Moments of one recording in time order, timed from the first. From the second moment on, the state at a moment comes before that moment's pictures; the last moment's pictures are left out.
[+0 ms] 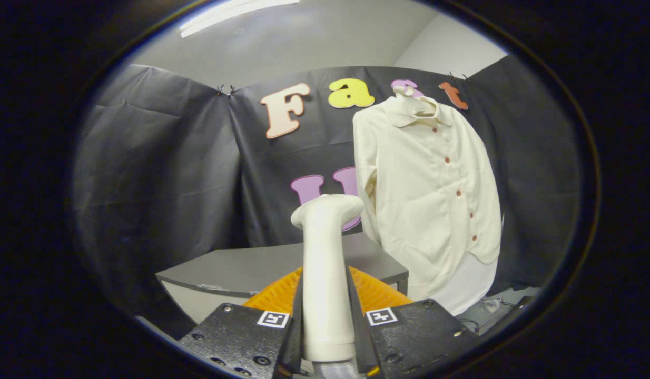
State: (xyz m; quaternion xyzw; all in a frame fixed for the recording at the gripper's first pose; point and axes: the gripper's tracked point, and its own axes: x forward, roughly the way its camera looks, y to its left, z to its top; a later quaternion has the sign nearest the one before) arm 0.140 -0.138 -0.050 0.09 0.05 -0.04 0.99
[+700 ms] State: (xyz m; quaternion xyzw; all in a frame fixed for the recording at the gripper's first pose) arm 0.154 -0.275 -0.006 0.11 -0.01 -0.08 0.99
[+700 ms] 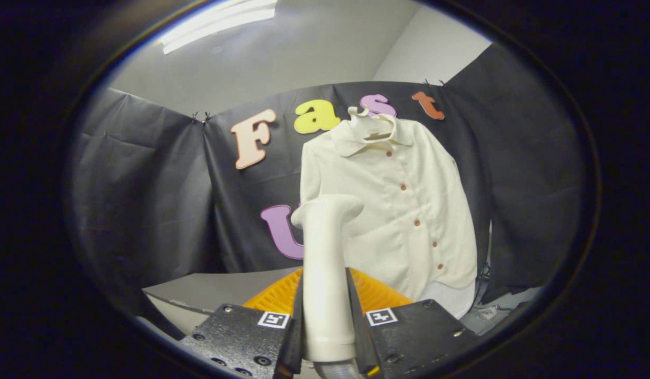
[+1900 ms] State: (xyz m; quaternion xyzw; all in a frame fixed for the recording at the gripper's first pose) arm 0.261 -0.338 -0.012 0.11 -0.05 -0.06 0.99
